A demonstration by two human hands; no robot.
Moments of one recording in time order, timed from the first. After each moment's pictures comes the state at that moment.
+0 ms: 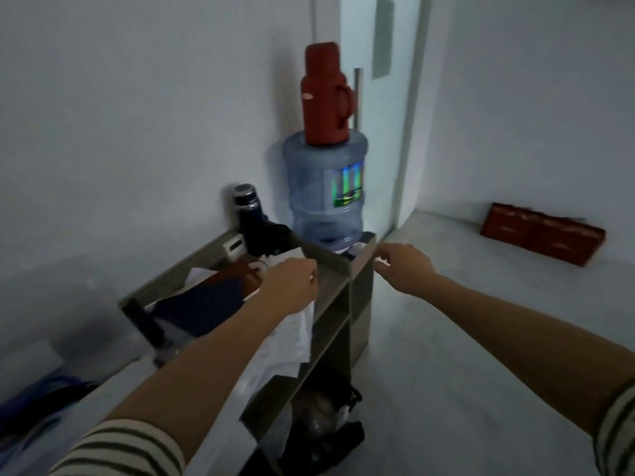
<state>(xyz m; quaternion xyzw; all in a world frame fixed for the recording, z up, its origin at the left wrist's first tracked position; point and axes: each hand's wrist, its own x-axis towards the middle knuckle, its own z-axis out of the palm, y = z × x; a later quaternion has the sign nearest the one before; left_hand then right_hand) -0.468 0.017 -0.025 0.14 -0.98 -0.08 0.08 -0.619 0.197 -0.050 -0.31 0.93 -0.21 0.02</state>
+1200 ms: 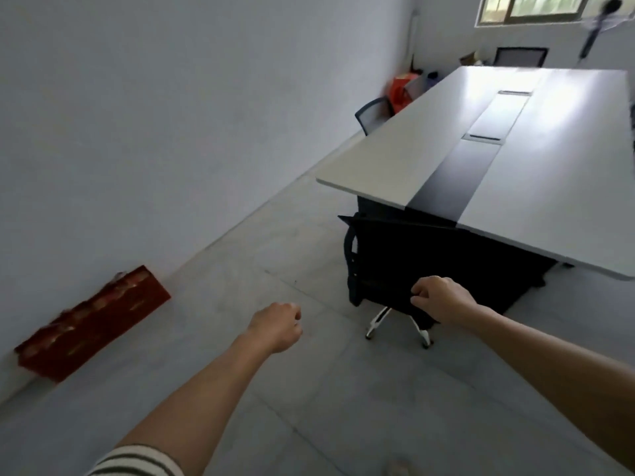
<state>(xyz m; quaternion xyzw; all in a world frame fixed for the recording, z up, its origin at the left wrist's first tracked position) -1.013 0.863 -0.126 -0.53 -0.83 0.04 -0.17 -0.745 1.051 -0.137 0.50 0.84 -0.23 0.01</state>
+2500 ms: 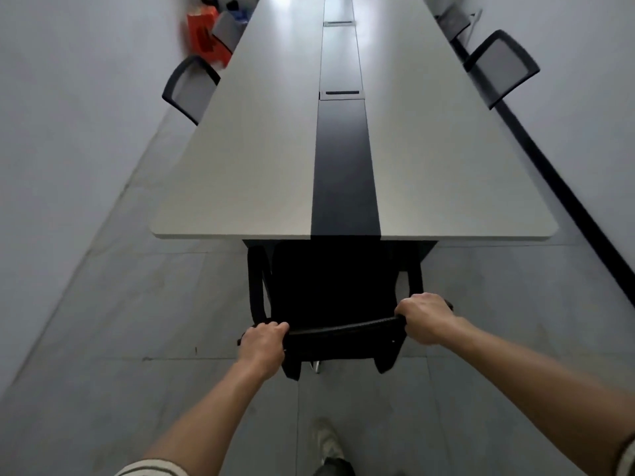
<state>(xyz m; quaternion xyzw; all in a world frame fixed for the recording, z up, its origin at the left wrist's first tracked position) -1.093 1.327 -0.267 -0.76 -0.62 0.14 -0.13 -0.775 1.340 -0.239 0.61 0.76 -0.14 0.17</state>
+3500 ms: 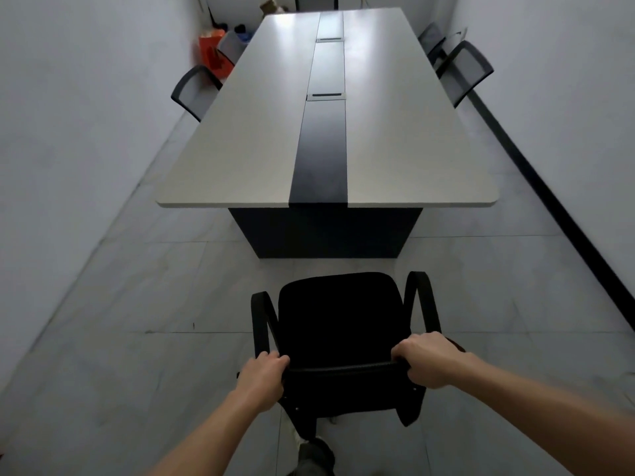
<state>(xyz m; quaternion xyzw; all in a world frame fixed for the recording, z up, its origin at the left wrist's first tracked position) -1.037 1.093 -0.280 -0.79 -0.58 0.14 -0.18 -0.706 1.097 -0.235 0.52 0.80 -0.24 0.18</state>
